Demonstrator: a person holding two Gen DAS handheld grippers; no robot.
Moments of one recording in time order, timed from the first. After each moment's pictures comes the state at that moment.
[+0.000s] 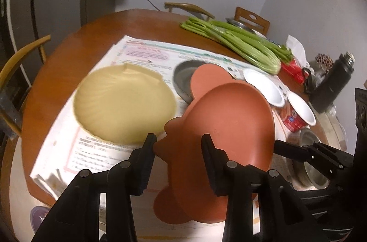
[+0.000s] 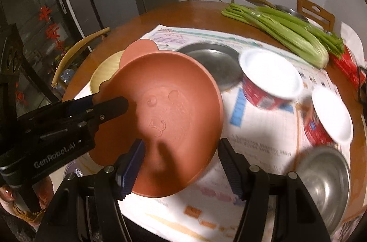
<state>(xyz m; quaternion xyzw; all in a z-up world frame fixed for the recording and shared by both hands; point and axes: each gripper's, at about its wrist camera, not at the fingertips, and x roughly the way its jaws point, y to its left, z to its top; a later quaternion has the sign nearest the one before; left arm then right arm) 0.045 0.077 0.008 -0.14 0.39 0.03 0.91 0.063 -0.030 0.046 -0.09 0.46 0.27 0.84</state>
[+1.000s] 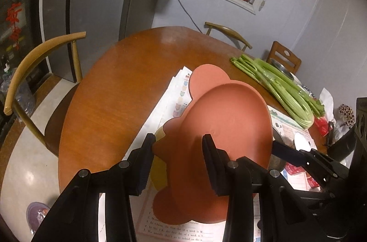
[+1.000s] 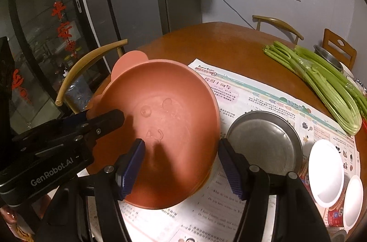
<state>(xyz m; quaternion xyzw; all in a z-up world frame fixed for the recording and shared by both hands) 0.084 0.201 0.024 -0.21 0.36 0.11 0.90 0.127 0.101 0.067 -0.12 0.42 0.31 0.85</state>
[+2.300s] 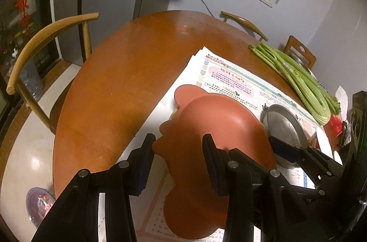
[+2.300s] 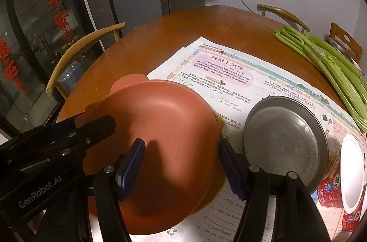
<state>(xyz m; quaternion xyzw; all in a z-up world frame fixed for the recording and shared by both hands) 0.082 0.206 -0.016 -0.22 0.39 0.15 0.88 0.141 0.126 0.016 -0.14 0.44 0.31 0.83</state>
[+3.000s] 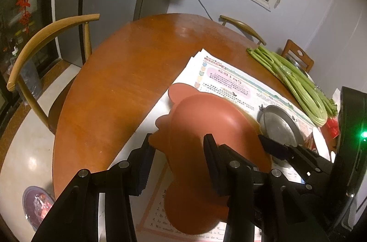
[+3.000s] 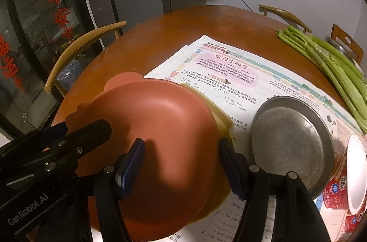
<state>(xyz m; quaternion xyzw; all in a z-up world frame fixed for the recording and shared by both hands) 0.073 0.202 -0.016 -0.23 0.37 0.15 0.89 0.143 0.128 0.006 -0.14 0.44 0.31 0.83</state>
